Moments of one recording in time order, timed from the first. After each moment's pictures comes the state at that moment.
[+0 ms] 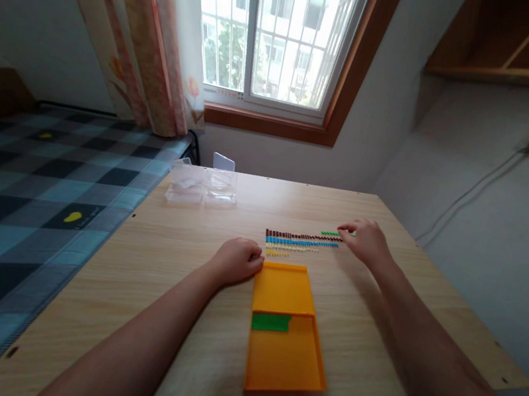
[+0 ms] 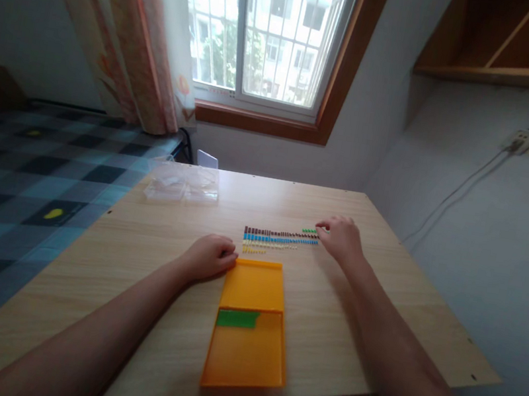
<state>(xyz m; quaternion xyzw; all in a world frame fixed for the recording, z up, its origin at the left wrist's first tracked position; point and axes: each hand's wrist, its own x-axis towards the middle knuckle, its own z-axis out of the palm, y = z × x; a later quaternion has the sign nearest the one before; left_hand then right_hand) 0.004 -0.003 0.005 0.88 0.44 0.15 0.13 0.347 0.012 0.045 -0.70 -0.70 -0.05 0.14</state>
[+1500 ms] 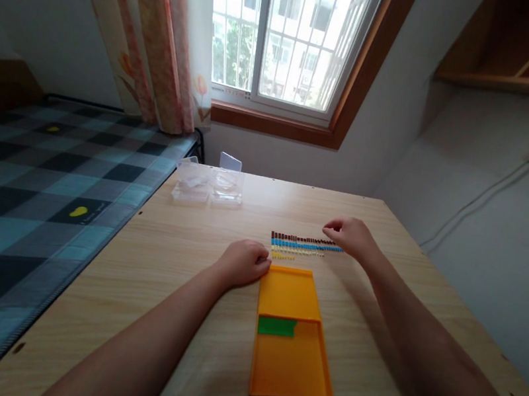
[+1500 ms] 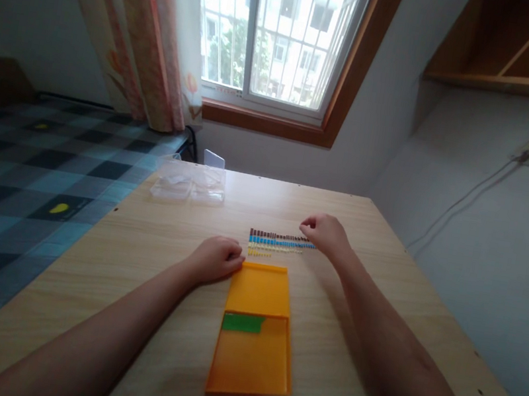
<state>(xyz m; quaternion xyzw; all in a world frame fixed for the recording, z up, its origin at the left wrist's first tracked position) 0.005 -0.004 0.004 0.87 0.44 0.16 0.13 0.296 0.024 0.069 -0.69 -0.71 0.08 0.11</state>
